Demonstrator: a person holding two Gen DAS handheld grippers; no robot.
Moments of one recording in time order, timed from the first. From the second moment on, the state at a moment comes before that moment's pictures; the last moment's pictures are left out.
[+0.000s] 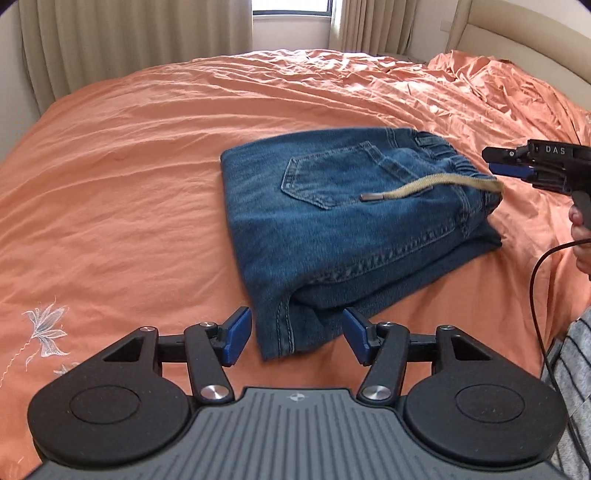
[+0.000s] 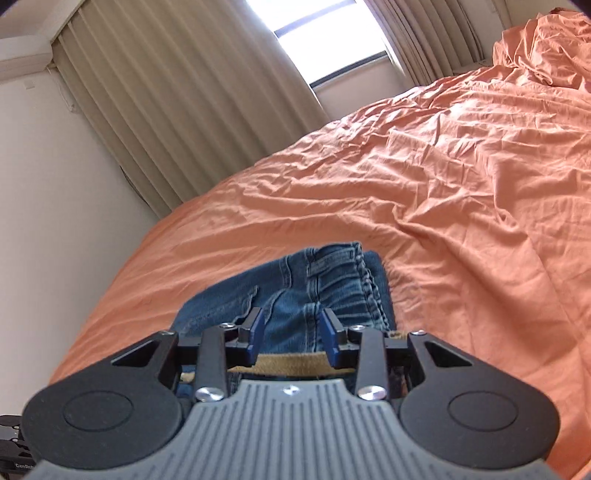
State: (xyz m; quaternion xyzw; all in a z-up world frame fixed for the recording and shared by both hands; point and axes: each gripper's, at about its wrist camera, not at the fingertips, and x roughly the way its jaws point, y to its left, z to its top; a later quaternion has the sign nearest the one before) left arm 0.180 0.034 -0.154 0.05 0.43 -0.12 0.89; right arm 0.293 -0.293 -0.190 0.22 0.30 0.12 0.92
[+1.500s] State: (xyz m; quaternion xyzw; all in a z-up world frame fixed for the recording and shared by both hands) left arm 0.233 0.131 -0.178 -0.37 0.40 -0.06 0.84; right arm 0.311 -0.340 -0.213 0.32 0.38 0.03 0.87
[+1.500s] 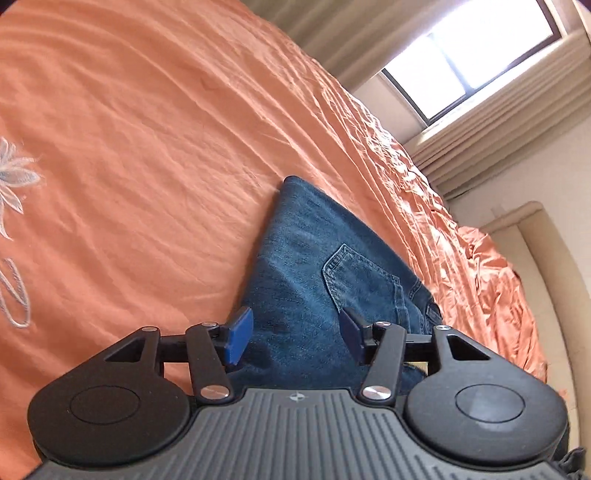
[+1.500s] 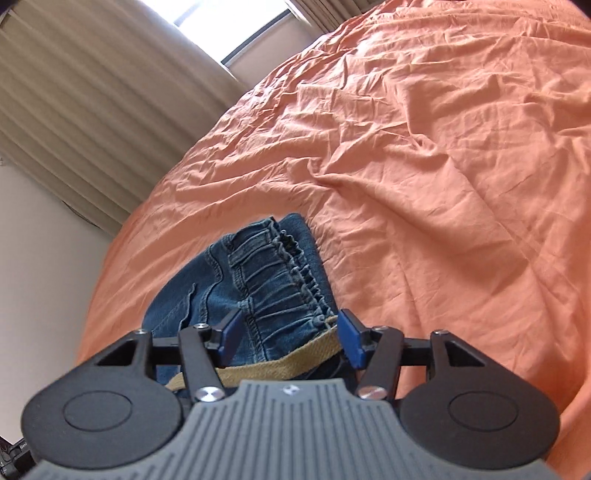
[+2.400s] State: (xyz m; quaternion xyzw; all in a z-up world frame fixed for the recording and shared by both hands) left arm 0.336 0.136 -0.253 -0.40 0.45 -0.13 0.79; right arm 0.396 -0.365 -0.299 0.45 0.41 0.16 0.78
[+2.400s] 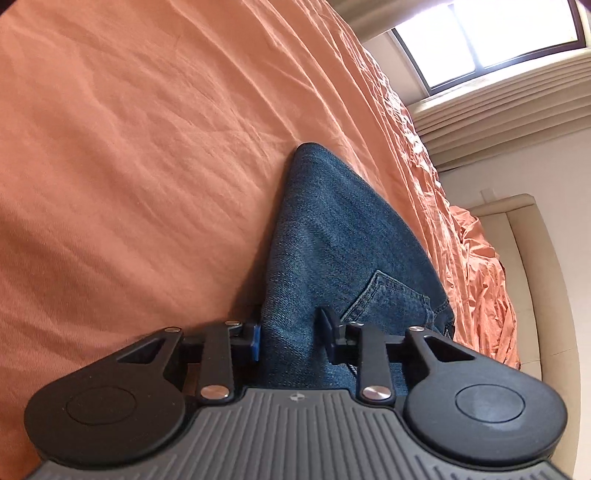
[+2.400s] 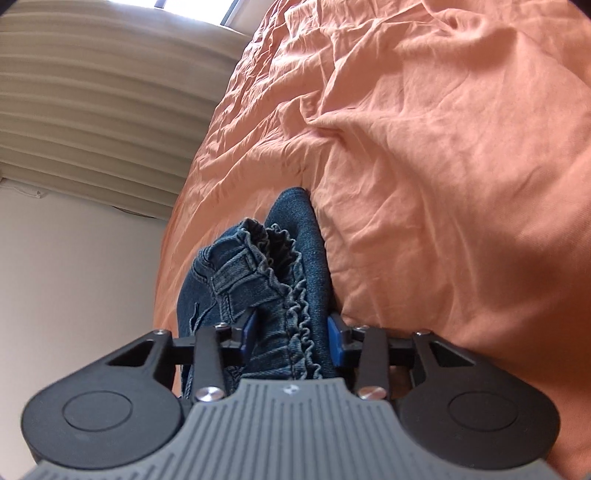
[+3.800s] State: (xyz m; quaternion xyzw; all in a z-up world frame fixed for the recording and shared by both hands) left arm 0.235 0.285 -0.061 -0.13 0.39 0.02 0.91; right arm 0.364 -0.048 -0.150 0.29 0.41 0.30 0.81
